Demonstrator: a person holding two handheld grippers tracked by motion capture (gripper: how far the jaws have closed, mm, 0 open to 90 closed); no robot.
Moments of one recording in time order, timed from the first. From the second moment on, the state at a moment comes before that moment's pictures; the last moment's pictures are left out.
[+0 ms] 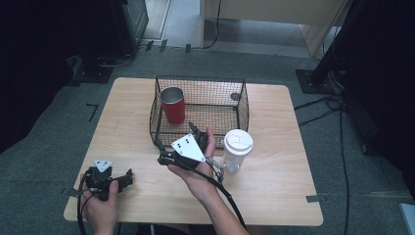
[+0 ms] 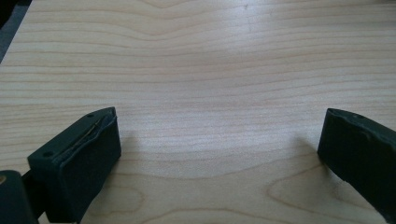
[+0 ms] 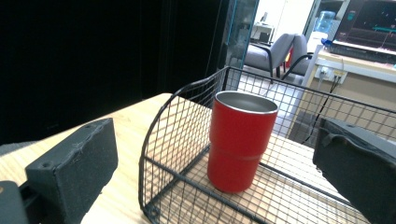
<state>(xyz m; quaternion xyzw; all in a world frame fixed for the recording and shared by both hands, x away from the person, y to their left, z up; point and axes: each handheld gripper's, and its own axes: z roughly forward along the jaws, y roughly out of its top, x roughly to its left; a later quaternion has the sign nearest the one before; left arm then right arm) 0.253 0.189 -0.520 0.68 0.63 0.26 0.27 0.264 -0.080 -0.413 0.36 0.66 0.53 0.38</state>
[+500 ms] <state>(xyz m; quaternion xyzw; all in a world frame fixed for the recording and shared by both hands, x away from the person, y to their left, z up) 0.253 0.189 -0.521 0.68 0.63 0.26 0.27 0.225 -0.099 -0.424 0.36 0.66 0.53 0.39</state>
